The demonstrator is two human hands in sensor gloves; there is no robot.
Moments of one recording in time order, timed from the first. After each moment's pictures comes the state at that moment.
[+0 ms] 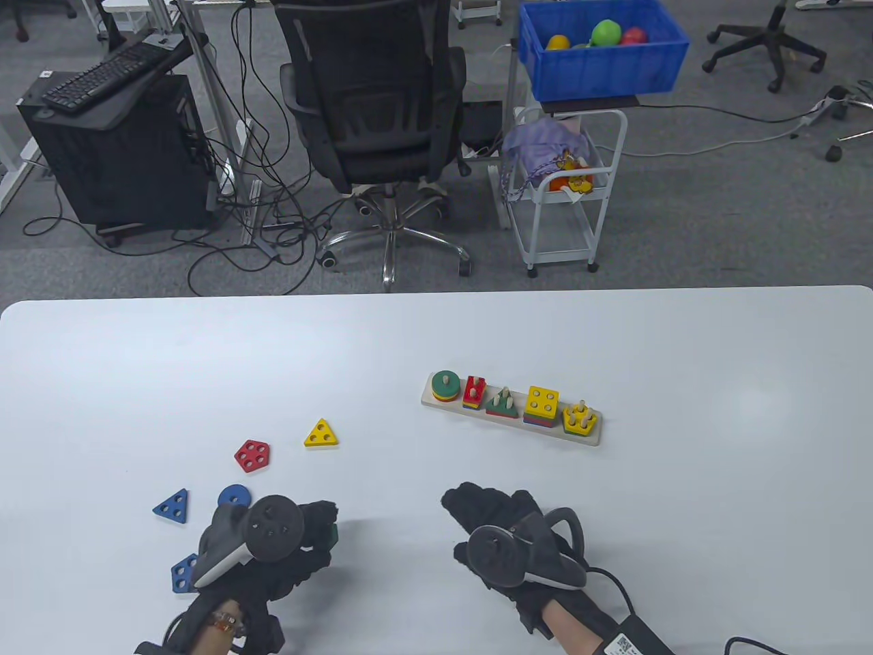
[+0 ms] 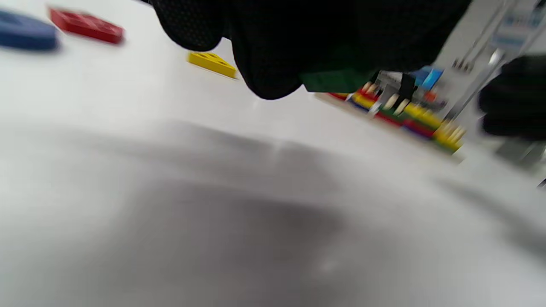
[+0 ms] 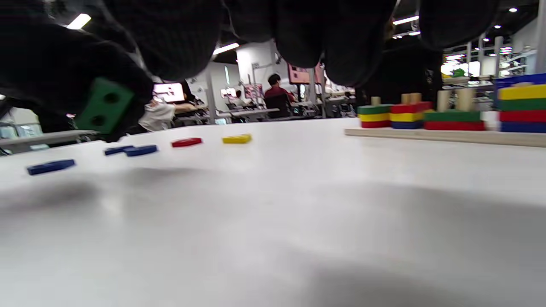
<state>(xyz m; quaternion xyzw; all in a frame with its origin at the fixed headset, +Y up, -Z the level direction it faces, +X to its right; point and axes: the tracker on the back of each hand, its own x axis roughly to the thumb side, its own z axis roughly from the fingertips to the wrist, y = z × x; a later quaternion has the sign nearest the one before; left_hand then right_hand) -0.242 -0.727 -0.286 -0.15 -0.15 0.25 0.94 0.051 -0.722 -0.262 0.28 -0.04 0.96 0.10</state>
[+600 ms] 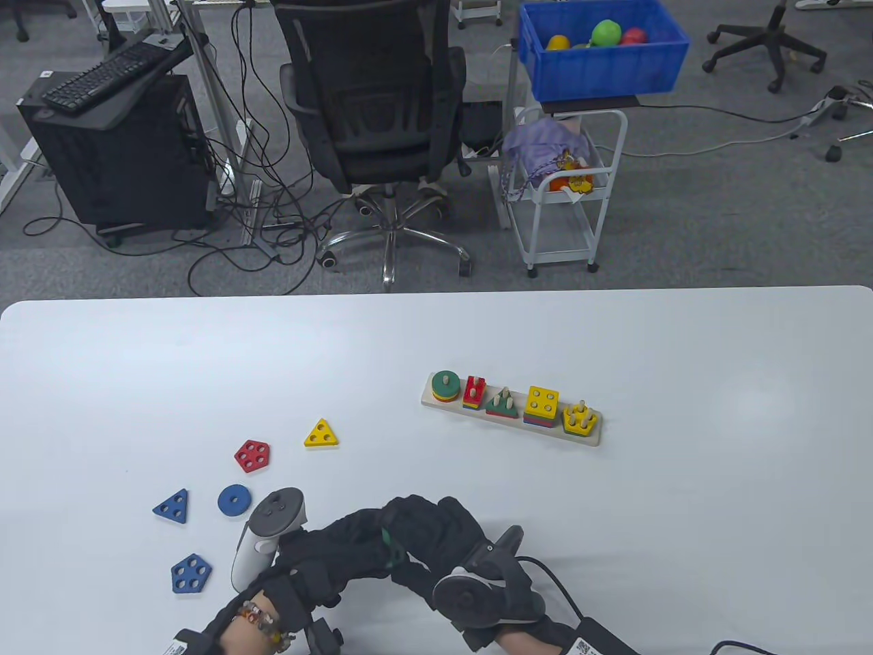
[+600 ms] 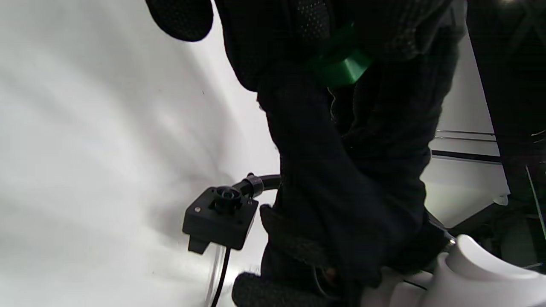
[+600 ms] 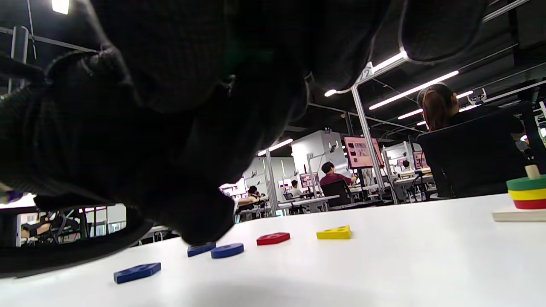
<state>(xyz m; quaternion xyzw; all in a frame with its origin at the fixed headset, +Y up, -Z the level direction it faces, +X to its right) -0.198 -0.760 -0.279 -0.35 -0.16 0.63 0.67 0.010 -0.712 -0.238 0.34 -0.19 0.89 0.21</state>
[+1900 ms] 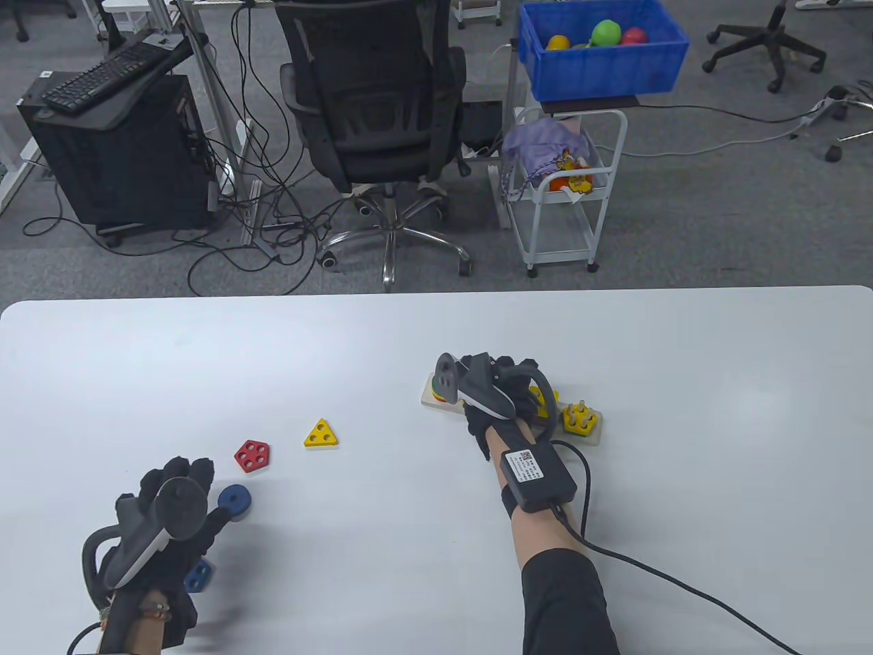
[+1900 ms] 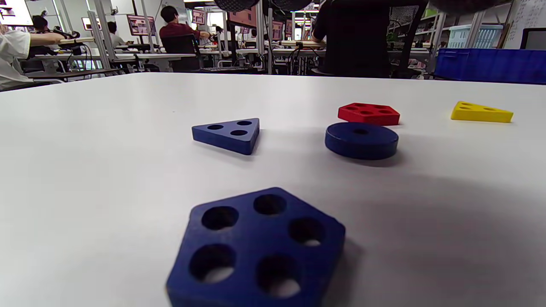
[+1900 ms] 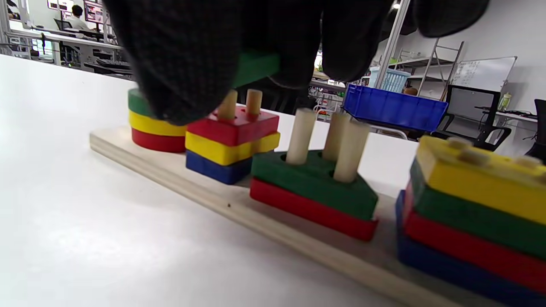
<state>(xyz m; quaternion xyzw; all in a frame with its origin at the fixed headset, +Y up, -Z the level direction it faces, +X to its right) -0.360 -0.717 -0.295 -0.09 0.09 0.01 0.99 0.041 -0.718 -0.479 0.03 0.00 1.00 -0.07</state>
